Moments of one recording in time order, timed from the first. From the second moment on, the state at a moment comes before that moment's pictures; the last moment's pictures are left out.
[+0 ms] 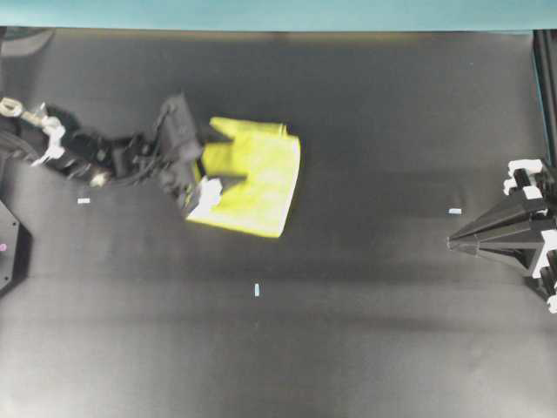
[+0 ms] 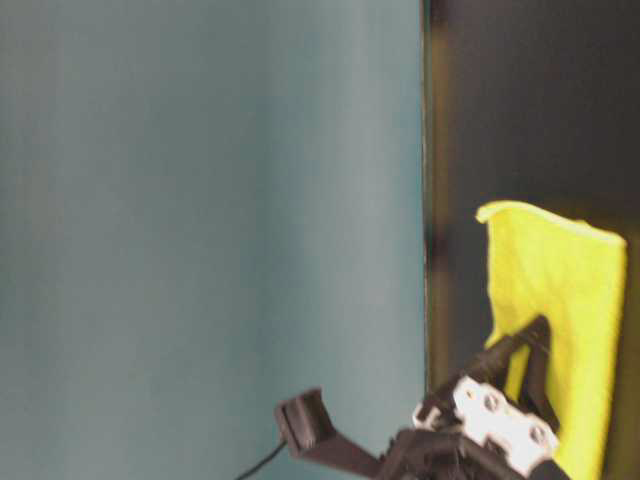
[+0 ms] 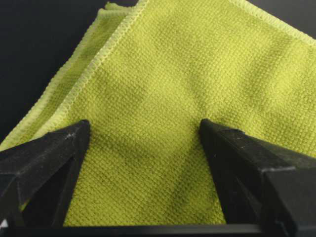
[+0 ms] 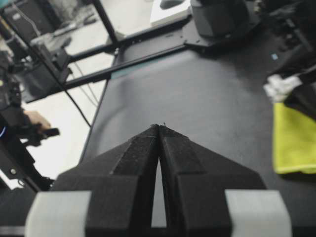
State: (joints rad) left arm 0.32 0.24 0.90 0.04 -0.52 -0.05; right arm 0.18 -0.97 1.20 0.00 -0.19 0.40
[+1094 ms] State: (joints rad) left arm -0.20 0.10 1.07 0.04 -0.44 -0.13; right arm 0.18 -0.97 1.20 0.00 -0.19 0.40
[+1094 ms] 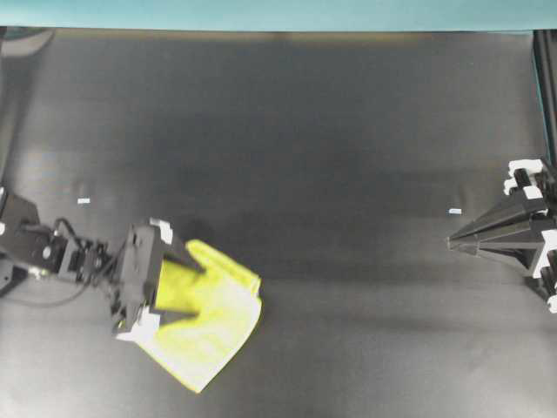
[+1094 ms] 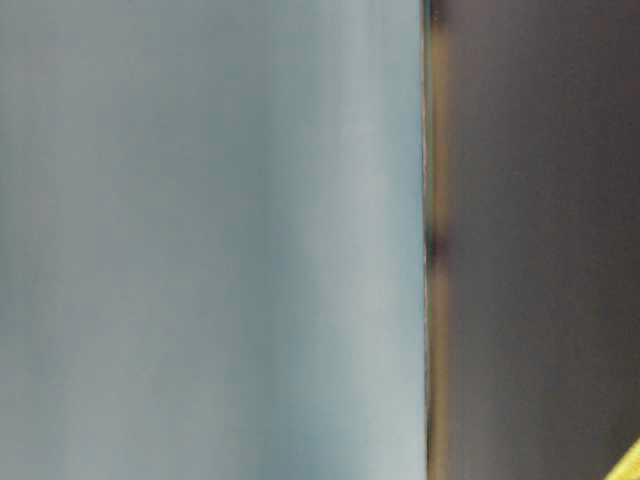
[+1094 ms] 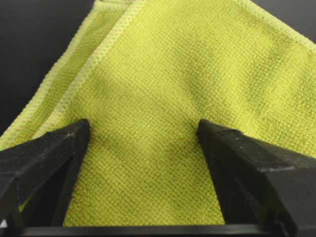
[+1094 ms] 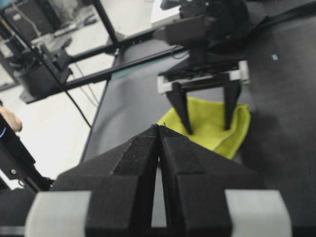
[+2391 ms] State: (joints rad) left arm -0.38 -0.08 1.06 0.04 -0.31 -0.09; right arm 0.18 -0.97 1.20 0.01 -0.19 0.40
